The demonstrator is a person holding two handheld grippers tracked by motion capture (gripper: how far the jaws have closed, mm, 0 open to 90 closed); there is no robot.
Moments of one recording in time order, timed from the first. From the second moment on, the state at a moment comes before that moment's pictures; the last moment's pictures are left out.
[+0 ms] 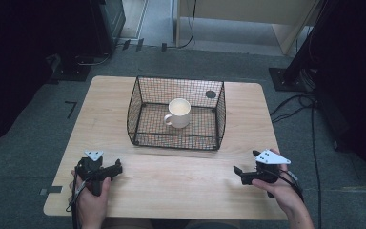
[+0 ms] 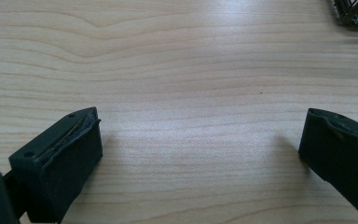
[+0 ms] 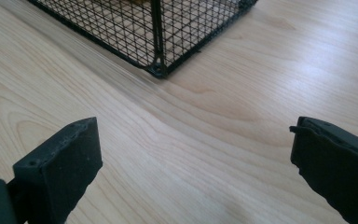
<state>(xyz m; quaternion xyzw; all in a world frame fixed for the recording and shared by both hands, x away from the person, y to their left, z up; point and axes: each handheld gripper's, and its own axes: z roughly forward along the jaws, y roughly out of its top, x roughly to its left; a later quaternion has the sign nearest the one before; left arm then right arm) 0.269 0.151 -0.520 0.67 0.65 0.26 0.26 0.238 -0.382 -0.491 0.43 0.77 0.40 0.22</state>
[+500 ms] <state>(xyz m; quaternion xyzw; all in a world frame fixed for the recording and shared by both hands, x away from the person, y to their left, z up) 0.269 0.151 -0.520 0.67 0.65 0.26 0.26 0.228 -0.401 -0.514 0.47 0.77 0.36 0.23</state>
